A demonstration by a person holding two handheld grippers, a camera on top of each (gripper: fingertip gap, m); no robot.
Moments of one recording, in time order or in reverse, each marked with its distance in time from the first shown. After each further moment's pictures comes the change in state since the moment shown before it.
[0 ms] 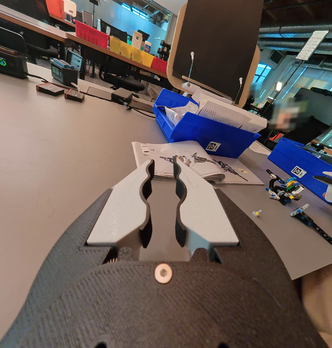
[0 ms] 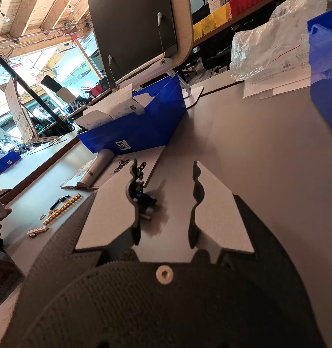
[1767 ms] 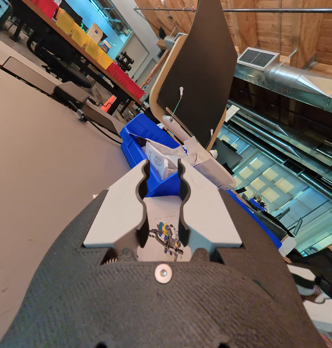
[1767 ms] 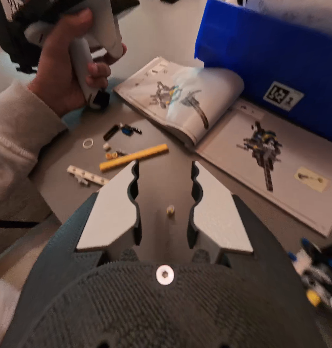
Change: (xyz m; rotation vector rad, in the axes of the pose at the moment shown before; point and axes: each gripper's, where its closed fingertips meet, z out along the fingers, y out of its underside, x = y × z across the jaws) left arm -0.021 -0.029 0.158 0.091 0.290 -0.404; right arm -0.235 0.141 0.102 -0.553 -0.171 -0.490
